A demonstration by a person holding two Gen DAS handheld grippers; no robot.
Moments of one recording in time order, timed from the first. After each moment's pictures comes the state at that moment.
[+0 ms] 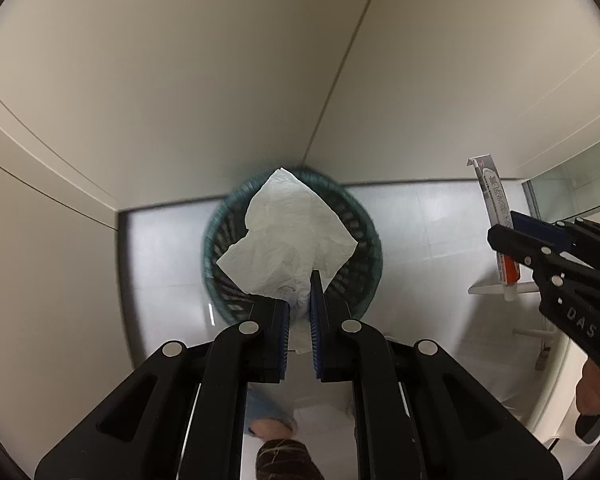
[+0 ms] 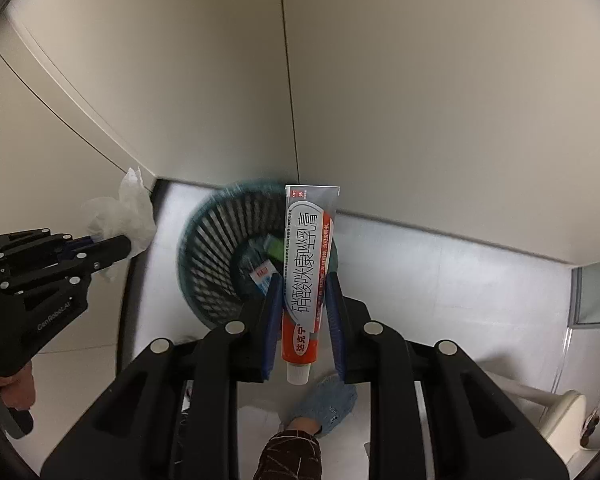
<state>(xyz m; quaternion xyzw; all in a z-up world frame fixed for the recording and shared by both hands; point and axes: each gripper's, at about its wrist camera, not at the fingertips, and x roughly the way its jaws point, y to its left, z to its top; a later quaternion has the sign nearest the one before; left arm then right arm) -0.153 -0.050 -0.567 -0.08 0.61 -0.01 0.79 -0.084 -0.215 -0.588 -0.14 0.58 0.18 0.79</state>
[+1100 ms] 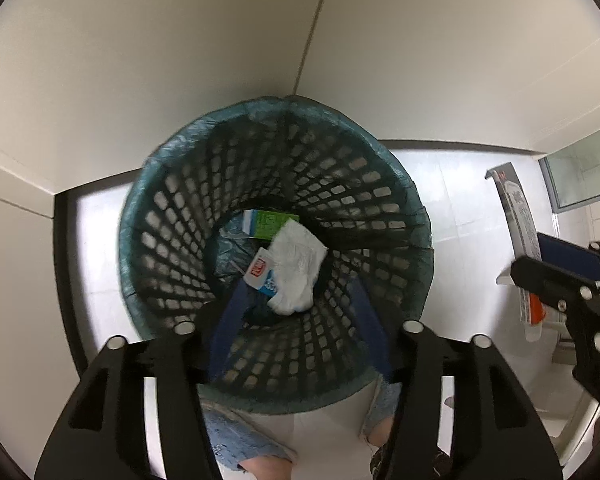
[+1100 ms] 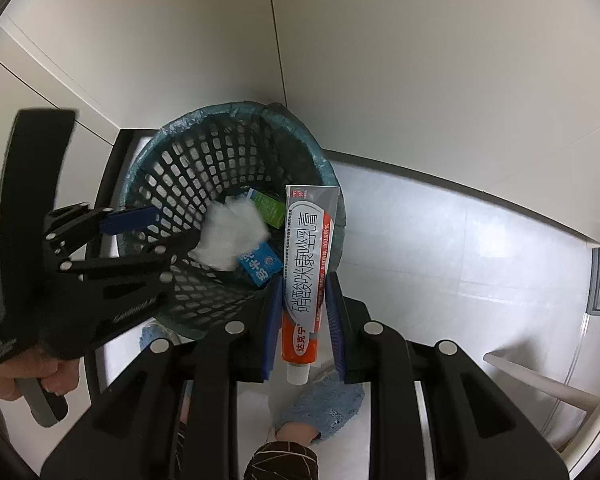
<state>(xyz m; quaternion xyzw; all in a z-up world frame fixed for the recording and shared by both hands) -0.129 -0.072 -0.720 -0.08 0.63 -0.02 0.77 -0.078 -0.212 -0.719 -0.15 0.61 0.17 0.76</state>
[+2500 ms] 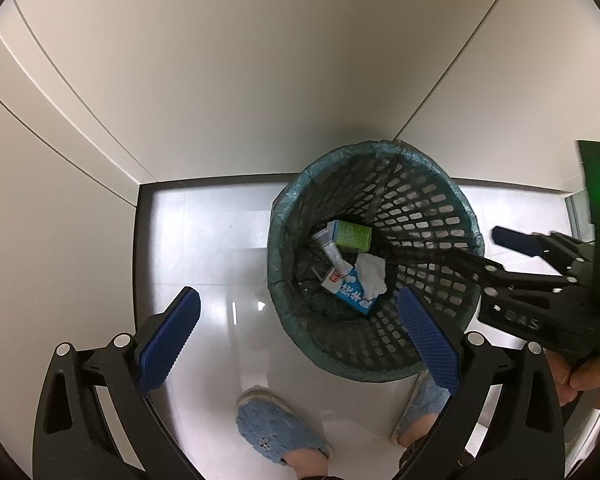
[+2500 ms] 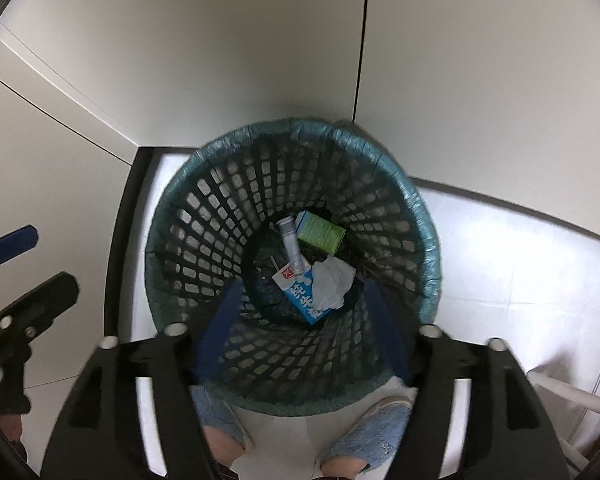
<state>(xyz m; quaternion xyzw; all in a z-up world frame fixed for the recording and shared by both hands) -0.164 0.028 -0.664 -0.09 0.61 0.05 0.79 -0.063 -0.148 -0.747 -0.11 0.60 0.19 0.77</state>
